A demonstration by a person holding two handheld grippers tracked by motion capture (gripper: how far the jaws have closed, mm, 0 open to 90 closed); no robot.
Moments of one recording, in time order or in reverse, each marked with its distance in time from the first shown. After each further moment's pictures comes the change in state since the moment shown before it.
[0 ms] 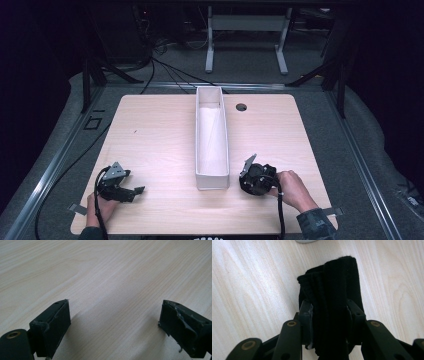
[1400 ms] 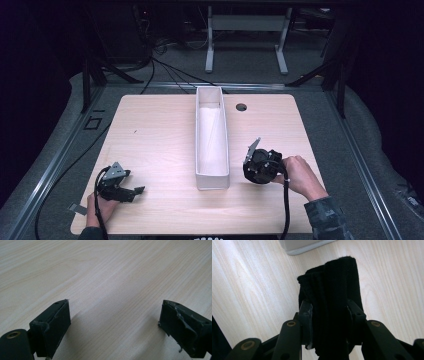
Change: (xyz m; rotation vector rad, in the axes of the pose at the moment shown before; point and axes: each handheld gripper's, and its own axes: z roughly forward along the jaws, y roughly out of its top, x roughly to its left) left arm 0.000 0.000 0.000 -0.001 0.000 0.000; right arm -0.021 0.016 -0.051 0.025 -0.027 -0.015
